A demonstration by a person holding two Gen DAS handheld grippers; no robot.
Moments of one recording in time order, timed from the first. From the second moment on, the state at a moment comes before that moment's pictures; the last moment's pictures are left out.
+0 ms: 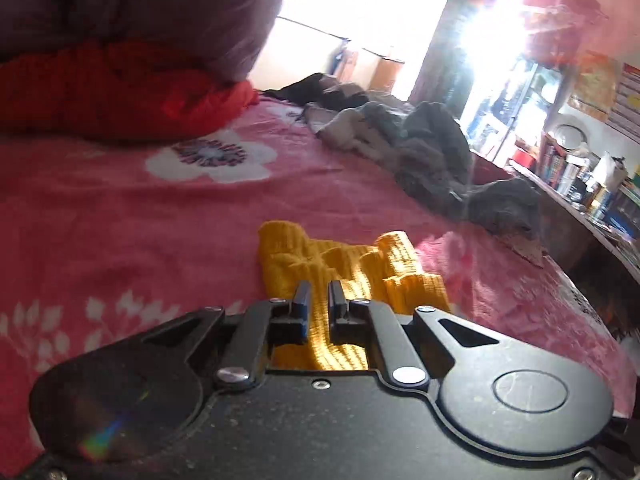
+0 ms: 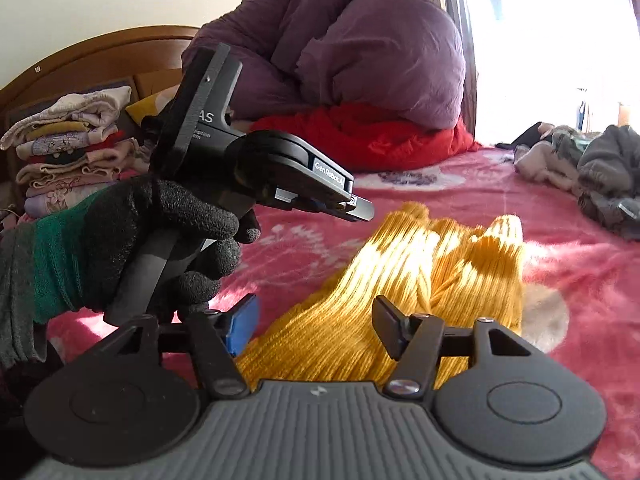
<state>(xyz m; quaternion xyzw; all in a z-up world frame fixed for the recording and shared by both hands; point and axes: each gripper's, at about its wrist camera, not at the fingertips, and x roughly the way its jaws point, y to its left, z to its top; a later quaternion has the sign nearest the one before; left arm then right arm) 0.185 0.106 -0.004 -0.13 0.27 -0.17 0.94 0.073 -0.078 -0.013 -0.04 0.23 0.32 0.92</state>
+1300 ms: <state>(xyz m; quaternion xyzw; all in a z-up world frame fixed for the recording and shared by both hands) 0.040 0.136 -0.025 -0.30 0.36 -0.10 0.88 0.051 -0.253 -0.061 0.37 0.36 0.22 0.83</state>
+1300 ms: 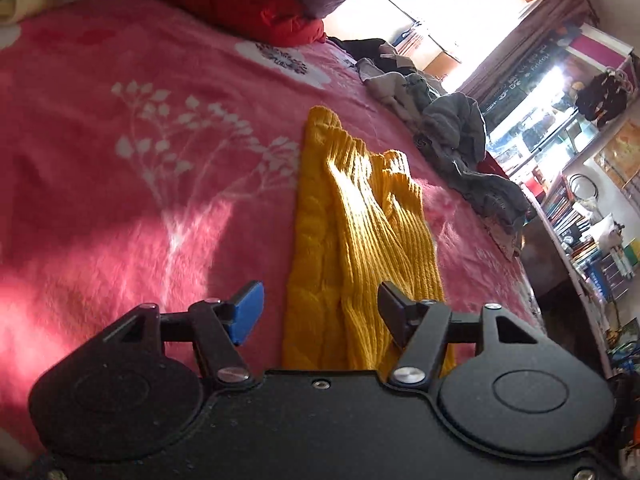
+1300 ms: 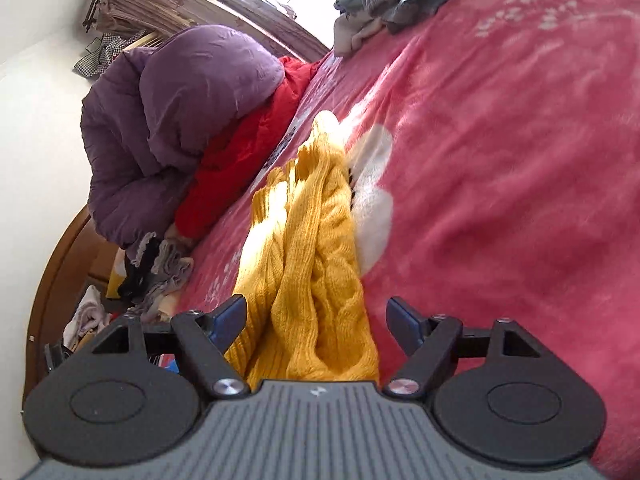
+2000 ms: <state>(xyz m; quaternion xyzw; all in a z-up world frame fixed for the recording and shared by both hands) 0.020 0.135 -0.057 -0.32 0.41 -0.11 0.85 0.048 -0.247 -0.092 0.42 0.40 0.23 0.79</state>
